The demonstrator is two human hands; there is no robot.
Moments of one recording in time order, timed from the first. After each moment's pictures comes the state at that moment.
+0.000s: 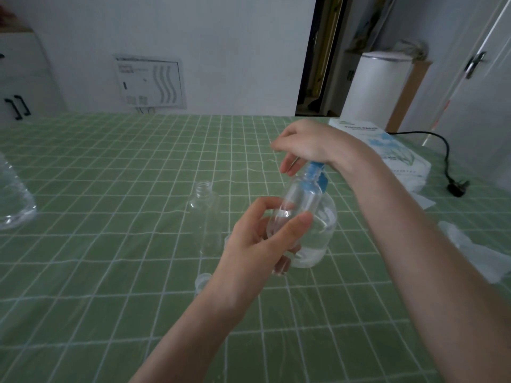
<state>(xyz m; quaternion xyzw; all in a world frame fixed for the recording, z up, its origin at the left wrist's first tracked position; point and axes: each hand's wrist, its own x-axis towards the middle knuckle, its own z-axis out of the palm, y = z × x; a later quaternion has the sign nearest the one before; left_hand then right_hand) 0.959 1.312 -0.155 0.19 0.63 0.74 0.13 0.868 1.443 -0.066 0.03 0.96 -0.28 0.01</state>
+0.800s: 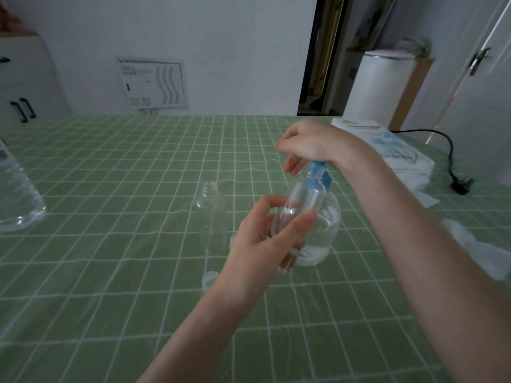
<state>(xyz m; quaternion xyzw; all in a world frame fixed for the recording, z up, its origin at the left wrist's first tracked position) 0.958 1.313 -0.150 0.20 0.63 0.74 0.12 0.866 1.441 -0.061 0.05 0.96 -0.28 0.01</state>
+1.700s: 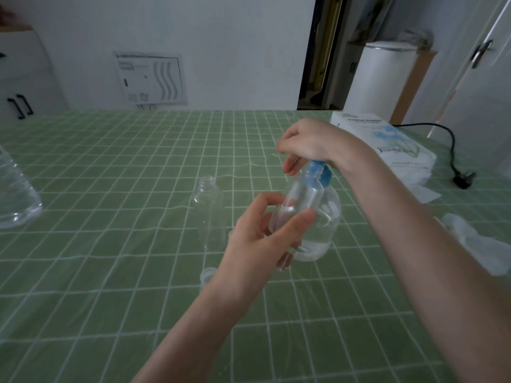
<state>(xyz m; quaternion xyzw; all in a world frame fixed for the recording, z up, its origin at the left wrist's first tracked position) 0.959 1.310 -0.153 0.20 0.64 0.73 0.11 0.867 1.442 -0.071 0.05 0.96 -0.27 0.02</state>
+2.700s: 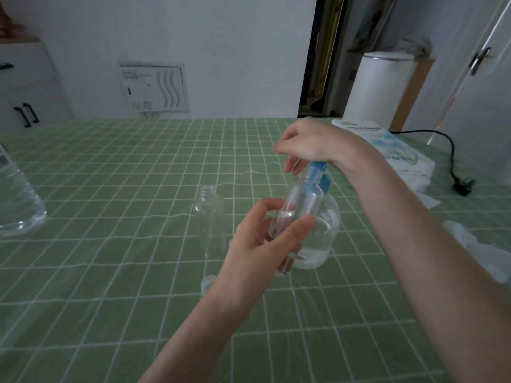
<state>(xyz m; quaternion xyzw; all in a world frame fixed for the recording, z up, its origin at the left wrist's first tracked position) 0.960 1.311 -0.152 0.20 0.65 0.73 0.11 0.868 1.444 -0.062 0.03 0.96 -0.26 0.01</state>
